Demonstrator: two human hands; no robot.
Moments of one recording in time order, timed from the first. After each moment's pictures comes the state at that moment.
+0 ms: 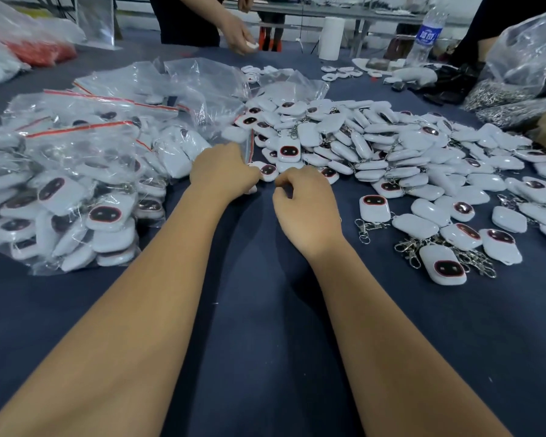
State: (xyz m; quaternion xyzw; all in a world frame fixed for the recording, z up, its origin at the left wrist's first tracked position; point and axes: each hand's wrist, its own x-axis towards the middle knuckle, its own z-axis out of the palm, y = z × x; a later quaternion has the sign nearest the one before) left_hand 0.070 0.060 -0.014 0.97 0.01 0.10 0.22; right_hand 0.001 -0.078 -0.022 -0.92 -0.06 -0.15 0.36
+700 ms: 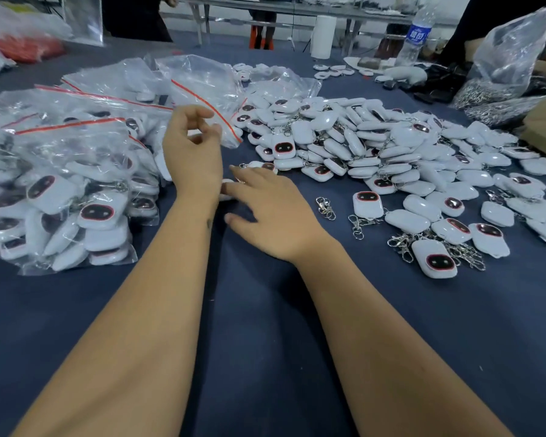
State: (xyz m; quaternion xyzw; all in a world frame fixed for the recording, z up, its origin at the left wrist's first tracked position) left_hand 0.048 0.060 -0.009 0.67 0.02 0.38 0.64; right_hand -0.004 -0.064 -0.023 -0.93 -0.30 -0.13 0.15
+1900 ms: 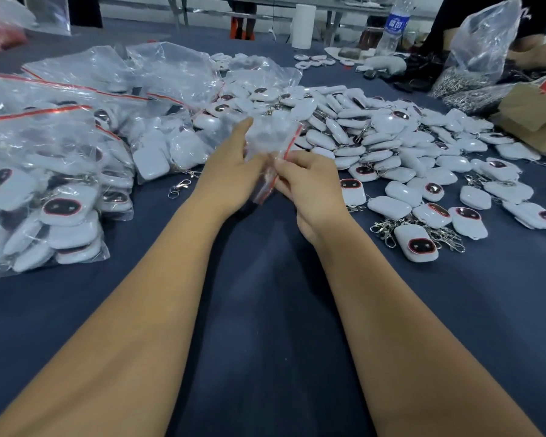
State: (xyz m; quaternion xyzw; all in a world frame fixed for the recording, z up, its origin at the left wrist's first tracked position) left_hand 0.040 0.022 -0.025 0.86 -0.10 0.08 0.49; right_hand -0.002 -0.097 -0.015 -0.69 0.04 -0.09 0.72
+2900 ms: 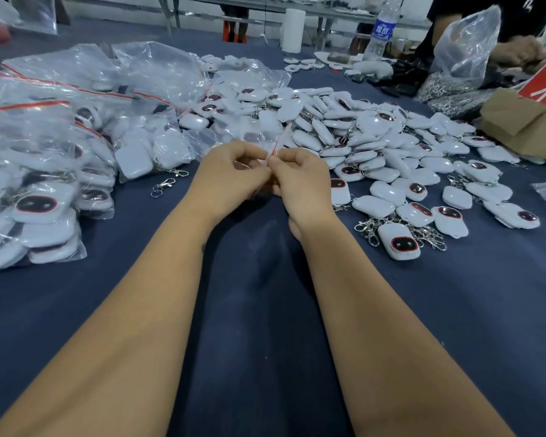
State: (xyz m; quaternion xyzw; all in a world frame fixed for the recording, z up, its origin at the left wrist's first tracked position) left_hand 0.014 0.009 -0.017 0.79 -0.11 0.05 0.60; right_hand 0.003 -0.104 -0.017 -0.66 0.07 -0.11 0.74
